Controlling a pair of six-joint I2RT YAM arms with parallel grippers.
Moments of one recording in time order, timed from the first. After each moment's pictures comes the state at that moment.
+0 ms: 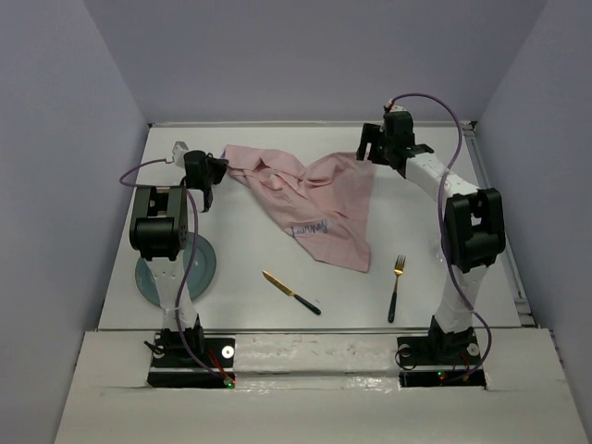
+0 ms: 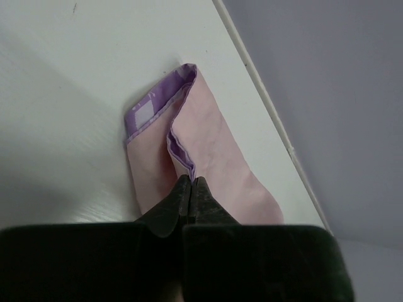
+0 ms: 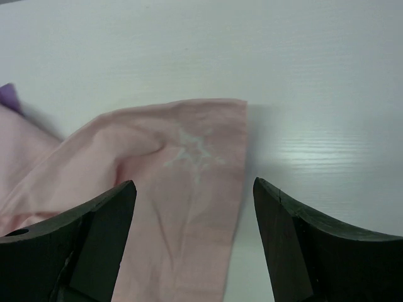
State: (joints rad) left arm -0.01 2.09 1.13 0.60 0.01 -1.06; right arm 0.24 1.94 1.55 -0.20 0.05 0.33
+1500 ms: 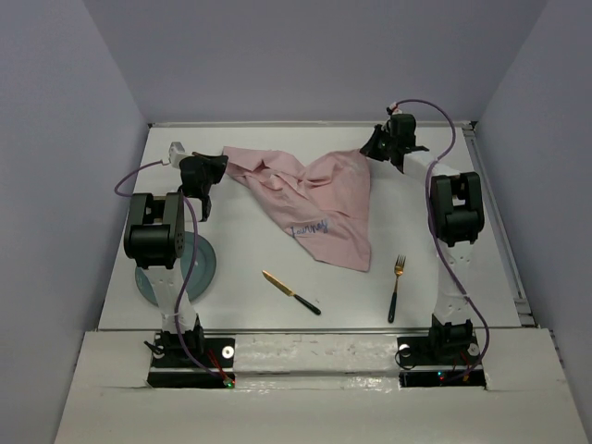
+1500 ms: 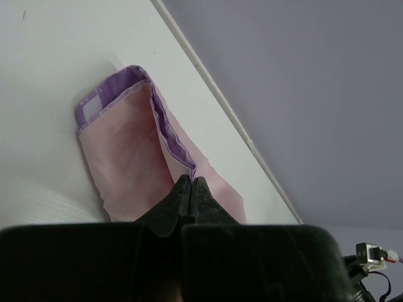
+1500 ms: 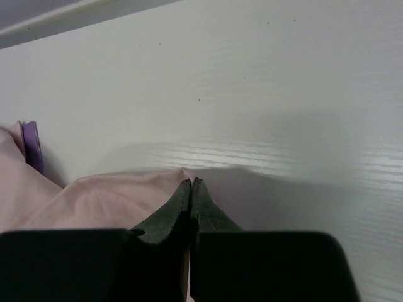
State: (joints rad) left arm -0.01 1.99 0.98 0.81 0.05 -1.08; right arm 0.12 2.30 1.78 -0.02 -0.26 0.42
